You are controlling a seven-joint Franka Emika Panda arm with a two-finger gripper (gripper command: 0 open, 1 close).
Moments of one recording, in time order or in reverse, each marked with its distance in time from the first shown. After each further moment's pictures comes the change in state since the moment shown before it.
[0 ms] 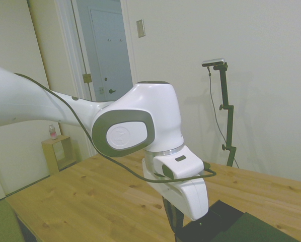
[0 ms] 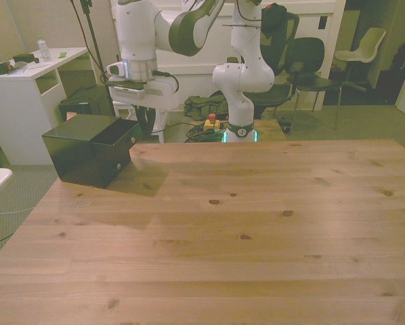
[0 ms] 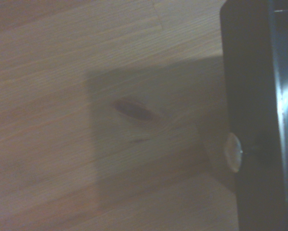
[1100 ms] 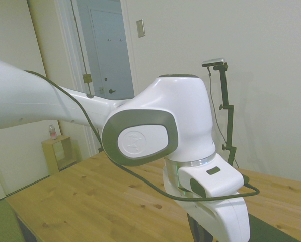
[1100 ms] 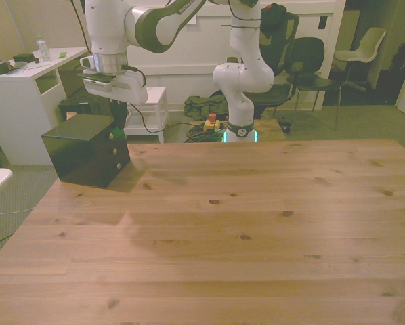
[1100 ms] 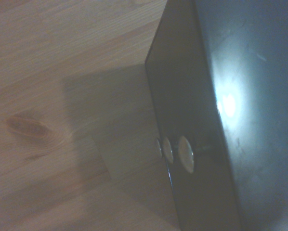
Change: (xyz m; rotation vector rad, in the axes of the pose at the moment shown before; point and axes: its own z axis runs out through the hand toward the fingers) arm 0.065 0.055 -0.005 -0.012 0.017 0.067
